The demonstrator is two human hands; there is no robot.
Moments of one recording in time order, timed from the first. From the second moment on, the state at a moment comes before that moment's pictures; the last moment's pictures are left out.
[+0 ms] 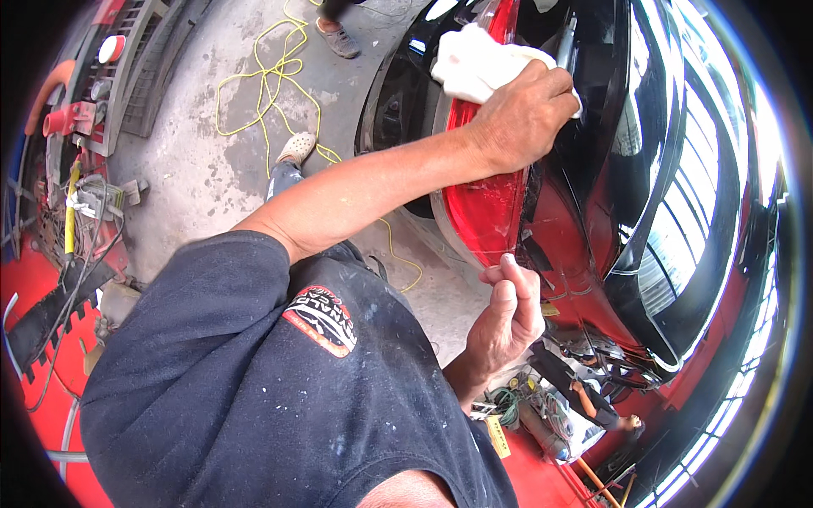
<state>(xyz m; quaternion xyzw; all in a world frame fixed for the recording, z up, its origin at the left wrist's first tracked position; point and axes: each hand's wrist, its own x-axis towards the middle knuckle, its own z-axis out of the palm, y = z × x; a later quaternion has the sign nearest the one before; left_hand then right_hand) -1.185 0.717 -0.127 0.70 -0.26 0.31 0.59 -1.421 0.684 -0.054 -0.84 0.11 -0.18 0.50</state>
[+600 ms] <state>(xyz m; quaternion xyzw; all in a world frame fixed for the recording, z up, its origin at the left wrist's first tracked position) -1.067 0.737 -0.123 0.69 -0.33 0.34 0.54 -1.420 0.674 -0.055 -0.85 0.08 -0.19 0.49</state>
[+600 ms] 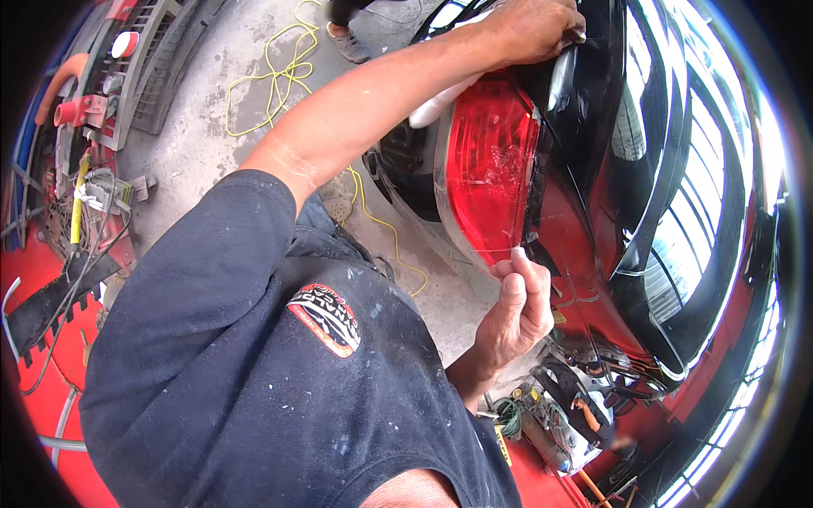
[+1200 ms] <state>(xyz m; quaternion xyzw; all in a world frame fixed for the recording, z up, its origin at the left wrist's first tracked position) -1.181 0.740 -0.124 0.72 -0.43 0.31 0.44 -1.421 0.673 -0.058 -0.84 0.07 -0.17 0.50</state>
